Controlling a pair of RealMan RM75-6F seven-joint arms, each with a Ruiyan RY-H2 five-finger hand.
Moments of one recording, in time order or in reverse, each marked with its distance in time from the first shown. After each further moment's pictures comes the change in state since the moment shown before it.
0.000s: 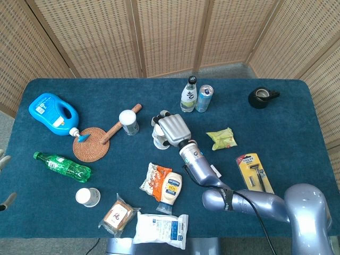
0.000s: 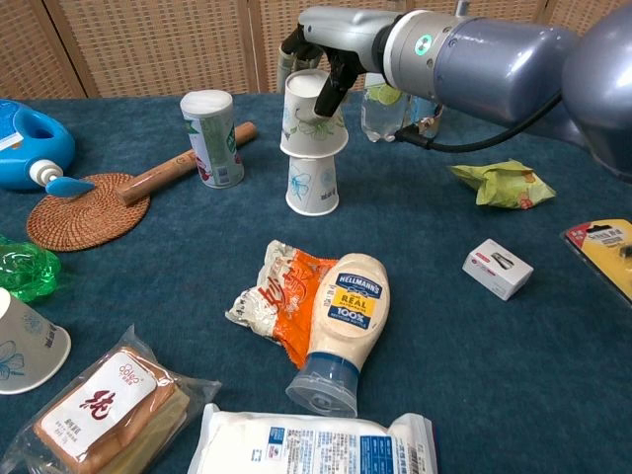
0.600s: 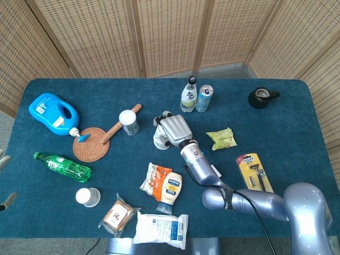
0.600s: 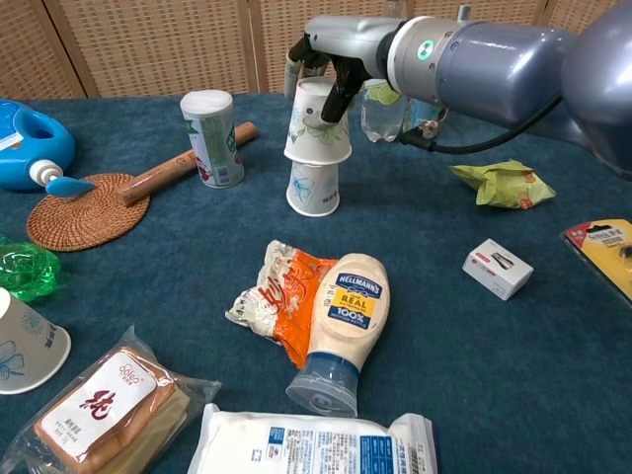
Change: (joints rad) left arm 0.000 0.000 -0.001 0.001 -0.002 -0.001 -0.002; right arm 0.017 0.011 -0.020 -0.004 0.059 -0.003 -0.023
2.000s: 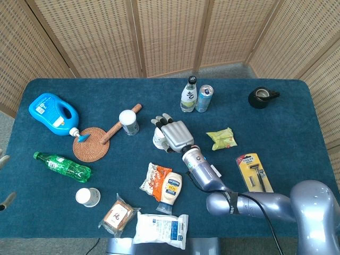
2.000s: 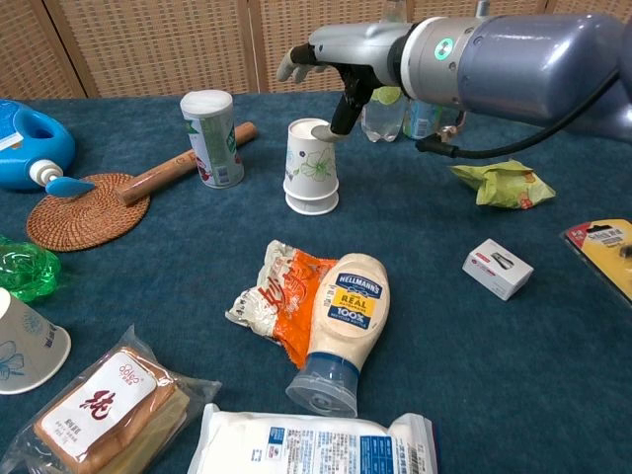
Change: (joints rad) left arm 0.001 0.005 -0.001 0.000 0.002 0.003 -0.012; right arm 0.009 0.087 -0.058 -0.150 0.060 0.034 -0.020
